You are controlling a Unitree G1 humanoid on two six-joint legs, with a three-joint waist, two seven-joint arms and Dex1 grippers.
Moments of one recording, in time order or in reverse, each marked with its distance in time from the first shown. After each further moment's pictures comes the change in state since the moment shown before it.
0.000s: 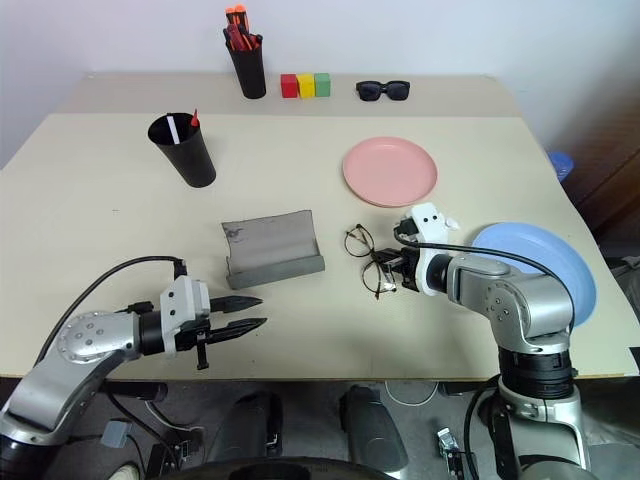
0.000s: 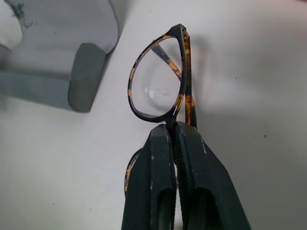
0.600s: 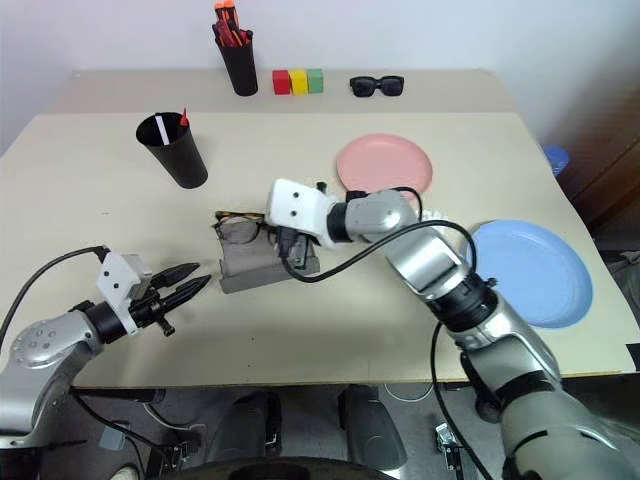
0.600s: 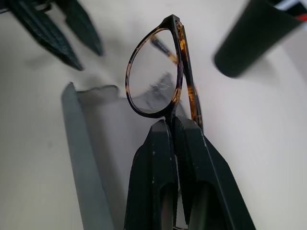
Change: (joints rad) left arm 0.094 -0.065 0.259 0.119 -0.015 -0.017 0.168; right arm -0.443 0.107 0.625 0.264 -0.469 -0.814 0.383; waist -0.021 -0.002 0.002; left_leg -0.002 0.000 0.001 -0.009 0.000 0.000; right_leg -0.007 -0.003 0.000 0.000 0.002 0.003
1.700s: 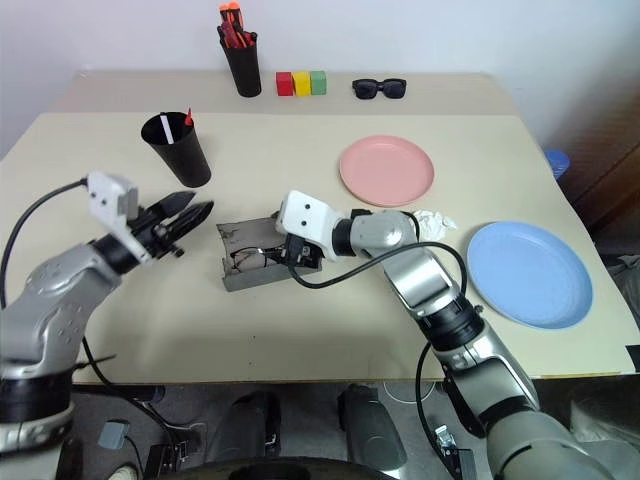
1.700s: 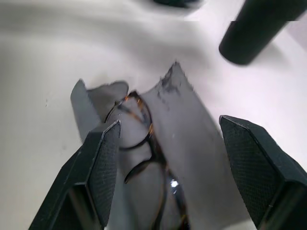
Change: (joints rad) left arm -0.486 -0.082 -0.014 0.131 -0.174 0.306 0.199; right arm 0.188 0.074 -0.150 -0.053 -0.054 0.037 0.001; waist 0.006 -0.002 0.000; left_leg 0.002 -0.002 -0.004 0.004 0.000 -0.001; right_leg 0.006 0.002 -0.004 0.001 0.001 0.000
